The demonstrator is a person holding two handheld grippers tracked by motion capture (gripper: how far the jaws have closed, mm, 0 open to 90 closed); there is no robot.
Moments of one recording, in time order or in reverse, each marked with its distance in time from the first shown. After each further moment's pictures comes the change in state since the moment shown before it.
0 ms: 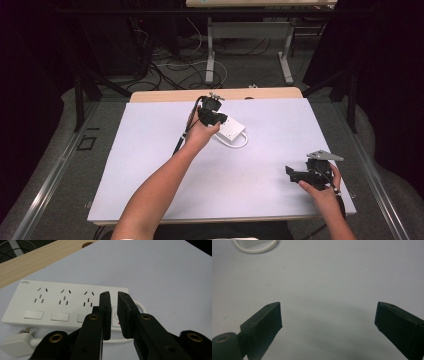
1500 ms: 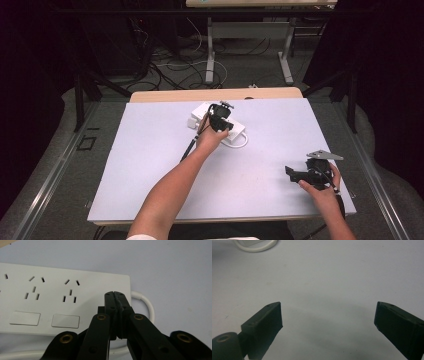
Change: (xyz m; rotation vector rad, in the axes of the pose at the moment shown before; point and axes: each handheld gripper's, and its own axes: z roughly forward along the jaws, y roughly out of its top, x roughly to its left) left arm -0.005 -0.009 0.058 0.119 -0.030 -0.001; right arm -0.001 0.000 0.001 0.015 0.012 0.017
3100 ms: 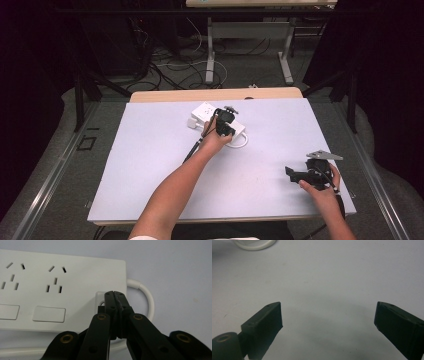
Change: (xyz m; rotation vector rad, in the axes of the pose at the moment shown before) left arm -0.012 -0.006 0.016 0.077 0.019 0.008; right arm -0.001 -0.001 0.002 0.010 0.001 0.001
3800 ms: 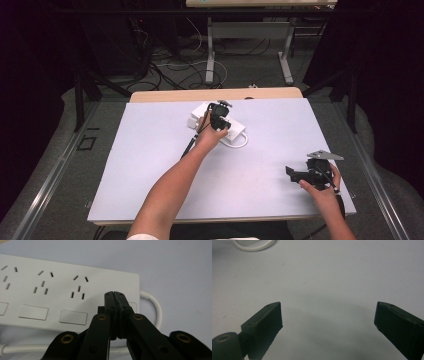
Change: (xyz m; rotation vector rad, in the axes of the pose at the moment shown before) left arm 0.021 0.006 -0.018 -0.056 0.022 -0.064; right arm -0.001 0.000 0.000 -0.004 0.000 0.000
